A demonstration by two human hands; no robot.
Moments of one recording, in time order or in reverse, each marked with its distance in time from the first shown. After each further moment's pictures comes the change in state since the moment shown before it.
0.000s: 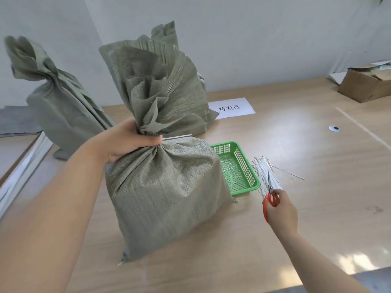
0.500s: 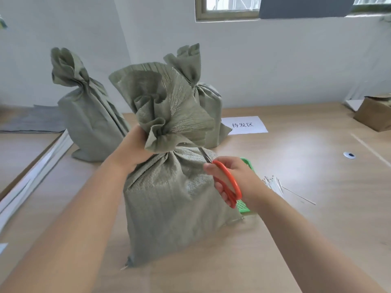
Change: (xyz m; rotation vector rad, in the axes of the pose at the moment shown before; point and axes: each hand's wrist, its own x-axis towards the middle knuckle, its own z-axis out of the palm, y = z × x) left_hand -0.006 -0.019 -0.012 0.140 0.353 0.273; right_hand -0.068 -0.253 -0.039 0.394 -0.911 -0.223
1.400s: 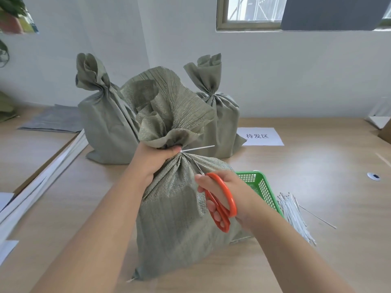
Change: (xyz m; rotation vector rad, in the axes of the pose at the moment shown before) left_hand 0.007 -0.021 0.004 -0.403 0.366 -0.343; right_hand 0.016 -0.030 0.047 -0.034 -0.135 0.060
